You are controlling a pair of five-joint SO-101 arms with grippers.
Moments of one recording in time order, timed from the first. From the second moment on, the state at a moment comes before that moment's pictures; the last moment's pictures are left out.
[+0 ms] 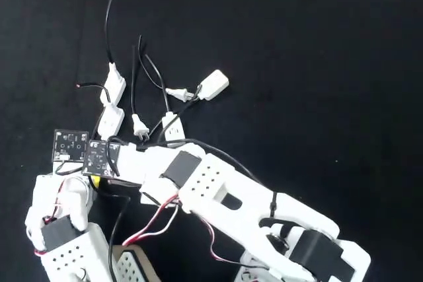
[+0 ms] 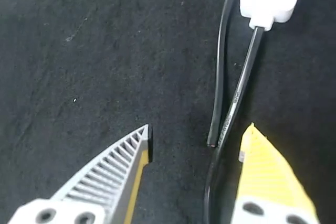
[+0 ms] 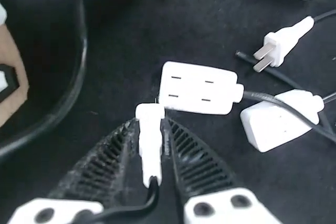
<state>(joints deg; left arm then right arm) -33.4 -104.1 96.3 64.3 -31.7 -55.9 -18.4 38.8 58.2 27.6</state>
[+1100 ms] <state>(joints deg) -36.7 -104.1 96.3 64.1 -27.8 -52.9 -4.1 28.2 60.0 29.0</state>
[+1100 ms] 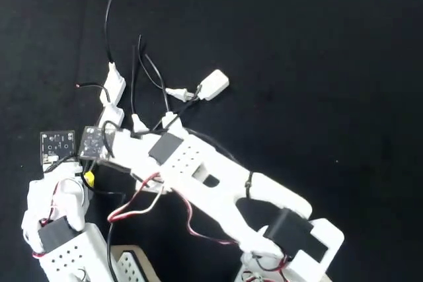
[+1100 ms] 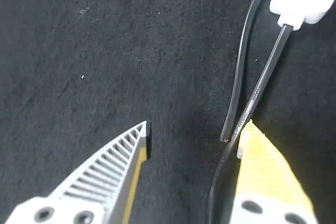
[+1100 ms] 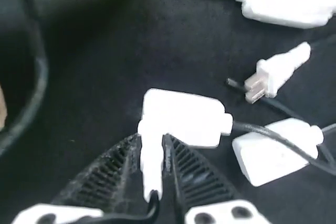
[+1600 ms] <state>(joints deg) -36.7 -104.1 96.3 64.1 -27.8 -52.7 1.0 25.5 58.3 30.1</state>
